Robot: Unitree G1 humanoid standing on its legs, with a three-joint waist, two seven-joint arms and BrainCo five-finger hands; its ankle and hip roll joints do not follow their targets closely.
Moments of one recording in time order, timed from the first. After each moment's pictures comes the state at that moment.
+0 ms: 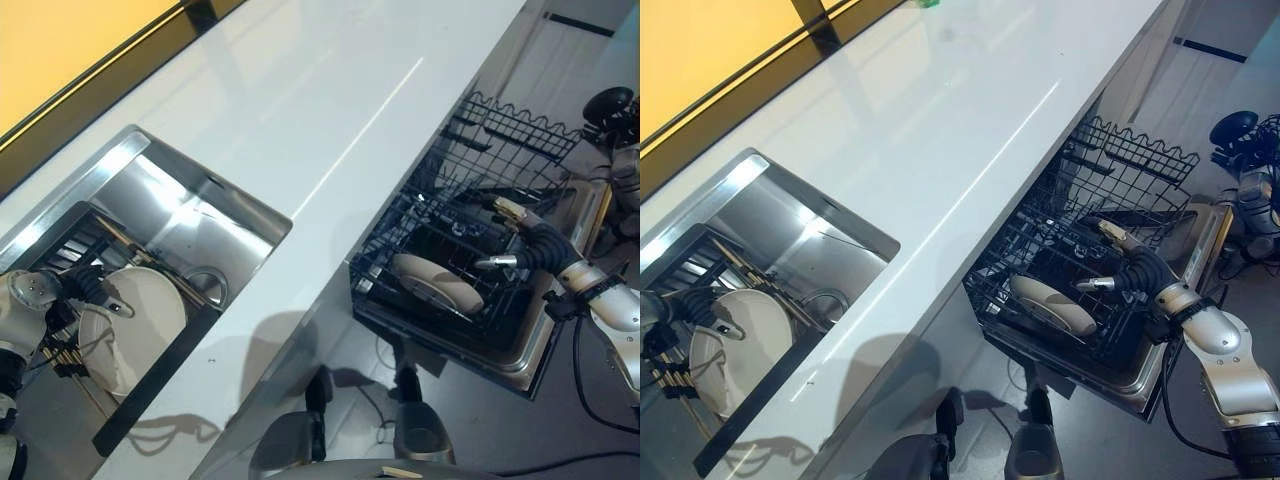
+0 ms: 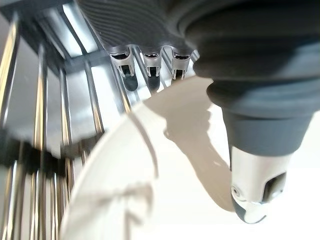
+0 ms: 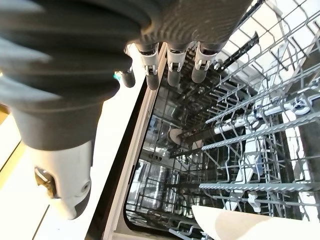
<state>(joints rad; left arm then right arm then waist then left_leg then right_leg) -0.25 1.11 -0.10 0.53 0.17 0.16 -0.76 0.01 -0.85 -0.11 -0.04 0.25 -0.15 0.33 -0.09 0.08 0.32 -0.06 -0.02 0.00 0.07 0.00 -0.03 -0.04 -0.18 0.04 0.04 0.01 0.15</state>
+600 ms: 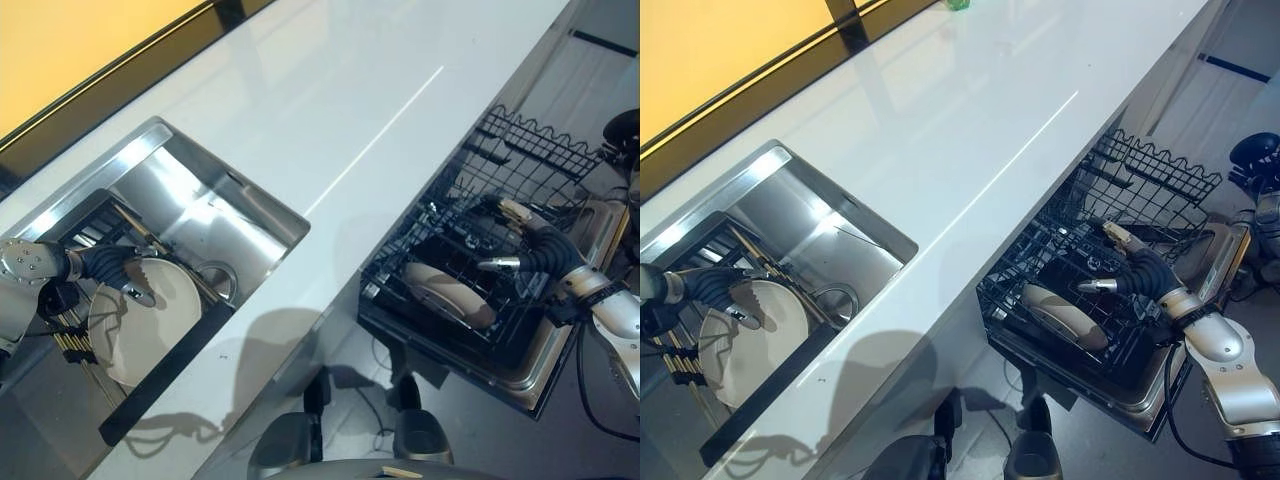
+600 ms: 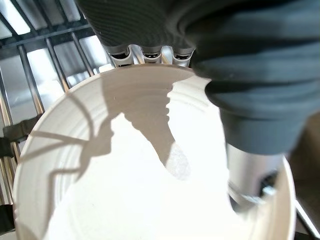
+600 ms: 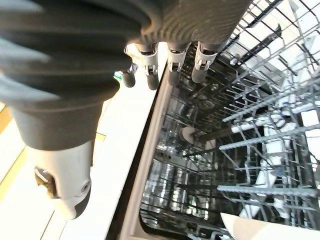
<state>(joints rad) -0.24 1.21 -0.06 0.22 0.07 0.16 -0.96 0.04 -0.87 -0.11 -0.08 0.31 -0.14 0.26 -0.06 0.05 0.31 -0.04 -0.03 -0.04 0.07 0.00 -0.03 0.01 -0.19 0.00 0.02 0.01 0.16</state>
